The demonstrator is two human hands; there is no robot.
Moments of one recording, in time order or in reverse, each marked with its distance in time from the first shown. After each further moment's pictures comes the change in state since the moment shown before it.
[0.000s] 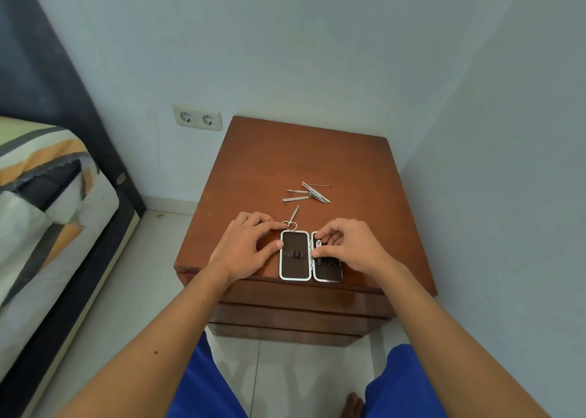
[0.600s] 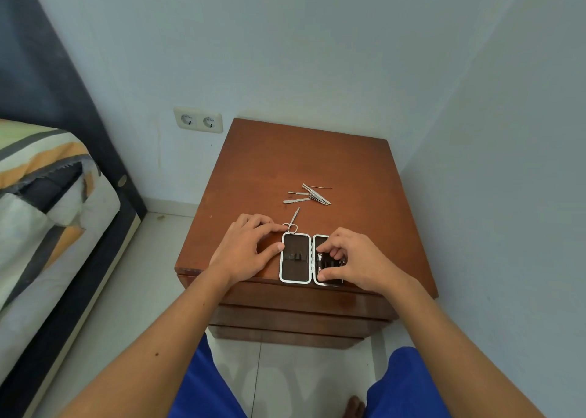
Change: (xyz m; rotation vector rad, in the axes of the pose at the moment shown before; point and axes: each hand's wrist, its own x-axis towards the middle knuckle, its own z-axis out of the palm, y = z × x) left_hand 0.000 -0.003 0.002 0.010 0.006 0.009; right_hand -0.021 0.011 0.000 -0.154 -0.091 -0.108
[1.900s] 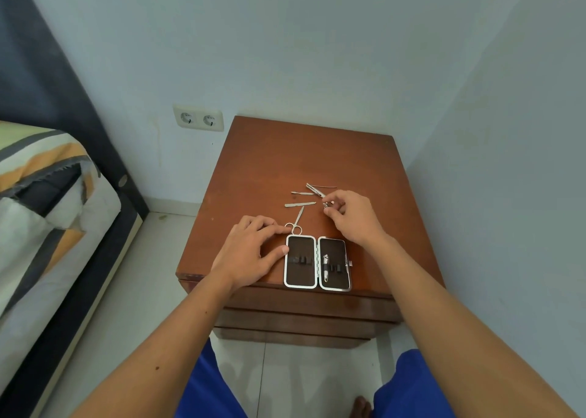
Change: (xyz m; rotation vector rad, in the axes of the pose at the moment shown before) left_hand 0.000 -0.001 0.002 -0.016 0.011 0.008; right_hand 0.085 0.005 -0.013 0.017 0.344 0.116
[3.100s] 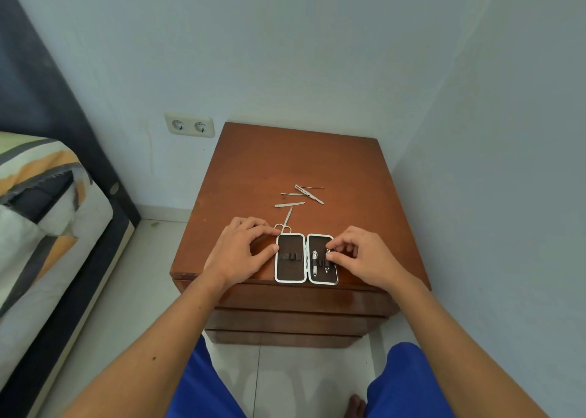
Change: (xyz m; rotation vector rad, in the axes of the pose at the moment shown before) left_hand -0.004 0.003 -0.001 -0.093 0.048 -0.028; right_hand -0.090 0.035 -0.020 0.073 -0.111 -0.125
